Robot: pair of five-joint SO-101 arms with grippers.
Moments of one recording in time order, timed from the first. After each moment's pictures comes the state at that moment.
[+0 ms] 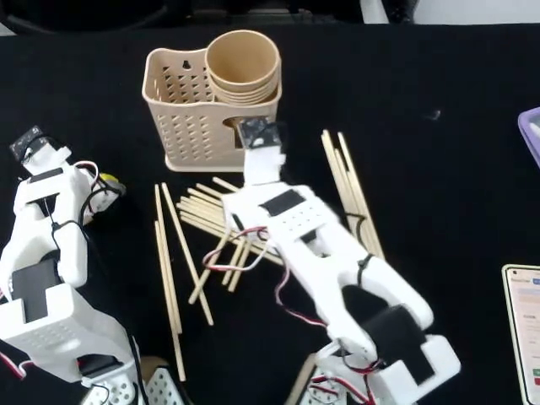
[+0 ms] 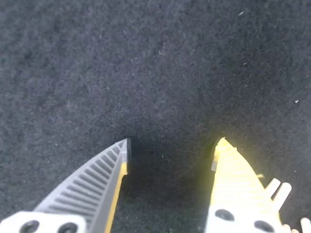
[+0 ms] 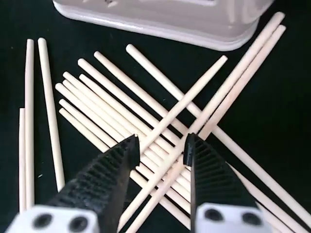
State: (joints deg) left arm -26.6 7.7 29.5 42.9 20.0; right arm -29.5 -8.7 41.9 38.5 -17.8
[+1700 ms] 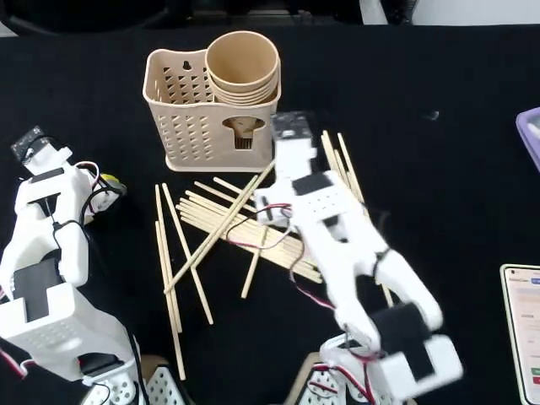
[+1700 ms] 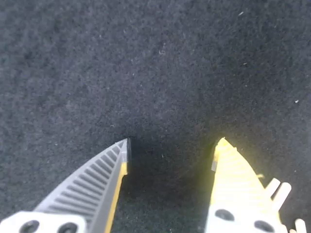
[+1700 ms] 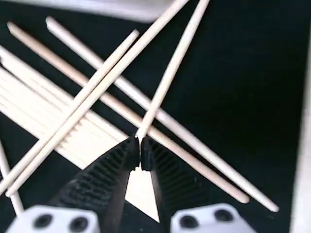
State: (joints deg) left arm -26.6 7.7 29.5 42.9 20.0; right arm -18.4 -9.9 39.2 50.1 -11.9
